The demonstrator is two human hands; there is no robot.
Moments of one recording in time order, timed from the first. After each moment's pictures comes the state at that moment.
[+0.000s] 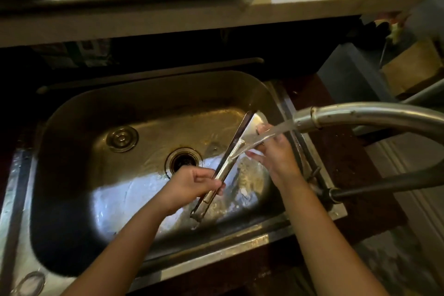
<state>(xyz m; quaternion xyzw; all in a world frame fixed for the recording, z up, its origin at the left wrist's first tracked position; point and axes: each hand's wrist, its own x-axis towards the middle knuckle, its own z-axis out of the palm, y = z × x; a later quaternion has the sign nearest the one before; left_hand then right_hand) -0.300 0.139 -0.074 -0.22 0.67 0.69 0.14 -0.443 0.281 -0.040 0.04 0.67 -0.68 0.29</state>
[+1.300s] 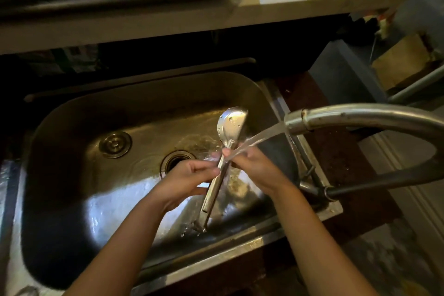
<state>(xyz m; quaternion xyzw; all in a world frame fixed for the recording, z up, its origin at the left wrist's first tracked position) -0.319 0.137 -0.061 -0.25 0.59 0.75 0.15 -0.422 0.273 -0.034 -0.14 0.68 -0.57 0.44</state>
